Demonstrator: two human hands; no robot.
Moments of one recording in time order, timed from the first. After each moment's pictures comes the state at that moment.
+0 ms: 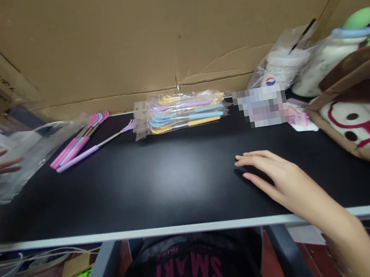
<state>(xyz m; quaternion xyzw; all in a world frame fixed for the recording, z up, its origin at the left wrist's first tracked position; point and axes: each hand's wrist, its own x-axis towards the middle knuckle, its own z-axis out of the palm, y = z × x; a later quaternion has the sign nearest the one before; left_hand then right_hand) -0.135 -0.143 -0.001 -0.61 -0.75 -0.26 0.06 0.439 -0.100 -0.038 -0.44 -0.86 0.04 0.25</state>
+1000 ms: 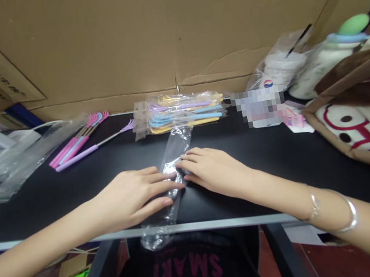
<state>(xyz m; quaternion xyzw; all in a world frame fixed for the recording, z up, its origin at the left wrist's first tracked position) 0.084 -0.111 0.013 -0.94 -0.31 -0.07 -0.07 0.326 -0.064 -0.007 -0.26 -0.96 -0.05 0.11</state>
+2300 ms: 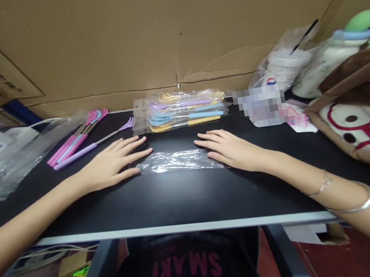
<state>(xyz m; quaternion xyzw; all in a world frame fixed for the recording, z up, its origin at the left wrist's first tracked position) 0.000 -0.047 -0.025 -0.91 -0.41 -0.03 0.03 0.392 -0.005 -0.032 -0.32 -0.94 0.07 0.08</state>
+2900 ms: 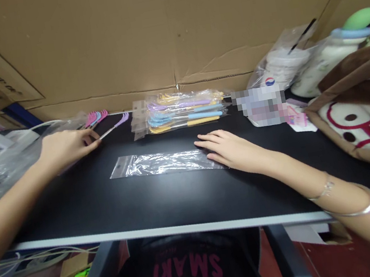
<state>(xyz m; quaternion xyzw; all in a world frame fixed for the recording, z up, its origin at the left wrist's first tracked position) -0.079 -0.014 -0.004 -0.72 -0.67 -0.16 0.06 0.386 -0.011 -0.028 -0.32 -0.94 0.05 0.10</state>
